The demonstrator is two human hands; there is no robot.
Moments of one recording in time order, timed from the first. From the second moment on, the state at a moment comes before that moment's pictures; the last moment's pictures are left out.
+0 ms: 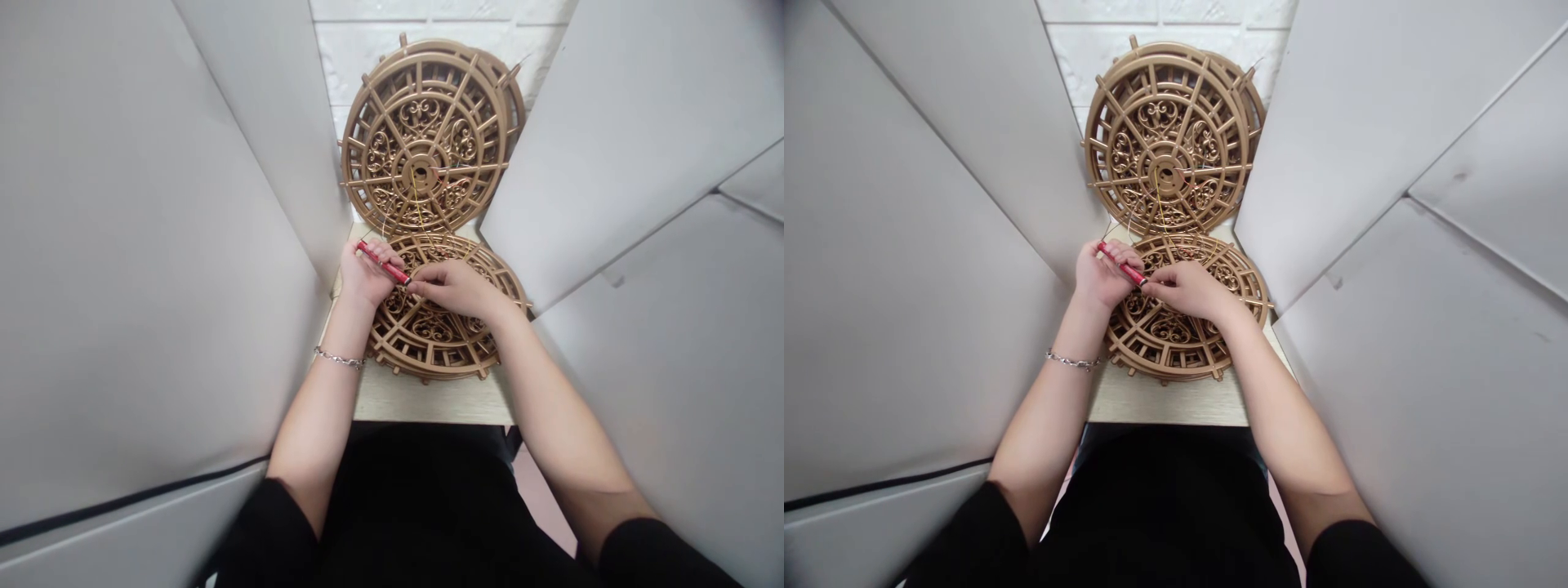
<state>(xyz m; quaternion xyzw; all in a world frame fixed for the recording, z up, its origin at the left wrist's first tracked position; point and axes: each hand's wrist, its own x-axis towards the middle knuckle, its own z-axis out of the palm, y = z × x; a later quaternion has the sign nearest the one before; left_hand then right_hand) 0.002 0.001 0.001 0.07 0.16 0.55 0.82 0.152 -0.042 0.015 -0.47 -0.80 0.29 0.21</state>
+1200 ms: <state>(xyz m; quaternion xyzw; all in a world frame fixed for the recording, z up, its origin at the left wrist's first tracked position) 0.006 -0.011 0.016 0.16 0.21 0.48 0.84 0.151 -0.046 0.015 -0.51 -0.78 0.28 0.23</state>
